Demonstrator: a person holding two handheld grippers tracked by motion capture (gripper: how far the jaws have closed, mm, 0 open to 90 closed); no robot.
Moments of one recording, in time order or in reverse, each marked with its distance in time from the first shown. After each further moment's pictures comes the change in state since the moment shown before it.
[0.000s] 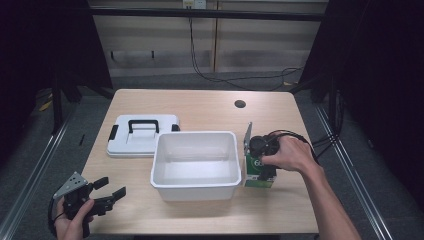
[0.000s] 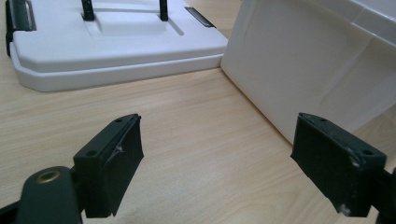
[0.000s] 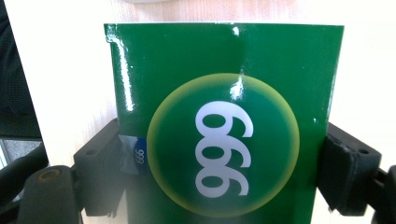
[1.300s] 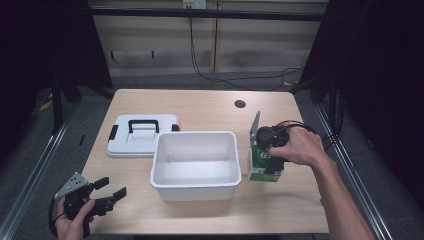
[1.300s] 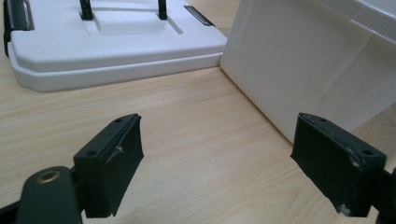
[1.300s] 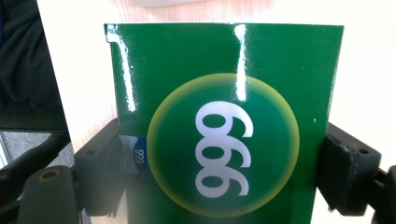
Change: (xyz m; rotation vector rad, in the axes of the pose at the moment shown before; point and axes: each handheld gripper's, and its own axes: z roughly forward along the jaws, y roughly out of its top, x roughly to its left) left arm -0.001 0.000 0.000 0.005 -0.003 0.004; right arm 0.004 -0.007 -0.043 -0.011 -0.024 0.001
